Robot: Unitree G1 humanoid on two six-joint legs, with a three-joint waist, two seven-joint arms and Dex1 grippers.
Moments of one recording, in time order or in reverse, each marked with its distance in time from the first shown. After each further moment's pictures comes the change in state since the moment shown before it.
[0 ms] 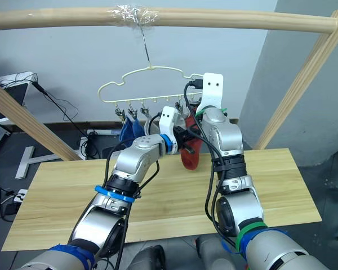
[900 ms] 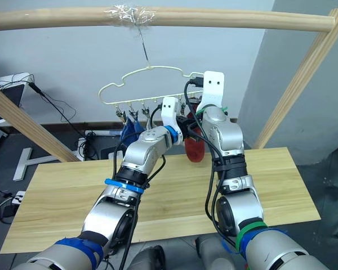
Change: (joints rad) left arm -0.084 -0.086 0.087 0.115 0.005 -0.084 0.068; right arm -0.001 0.000 0.000 -0.018 0.000 0.004 -0.004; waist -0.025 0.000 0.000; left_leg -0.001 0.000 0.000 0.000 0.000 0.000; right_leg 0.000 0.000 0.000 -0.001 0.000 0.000
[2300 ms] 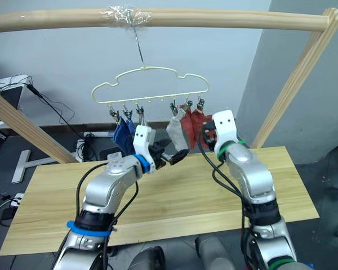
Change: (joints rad) left arm 0.522 0.218 -0.005 -0.670 -0.063 0.253 -0.043; right arm 0.542 -0.304 0.222 -0.608 0.026 0.170 0.398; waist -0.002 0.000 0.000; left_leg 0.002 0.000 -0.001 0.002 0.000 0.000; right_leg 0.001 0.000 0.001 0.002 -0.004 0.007
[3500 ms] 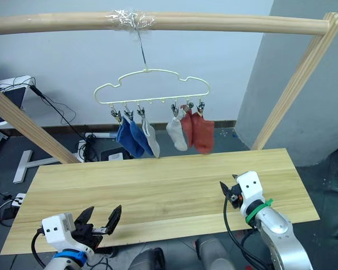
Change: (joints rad) left arm 1.003 -0.118 0.294 -0.431 -0.050 -0.370 0.171; right arm 0.674 -0.136 -0.024 -0.202 -0.002 -0.442 0.182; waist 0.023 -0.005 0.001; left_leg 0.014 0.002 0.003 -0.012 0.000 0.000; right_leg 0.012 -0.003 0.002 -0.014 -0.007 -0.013
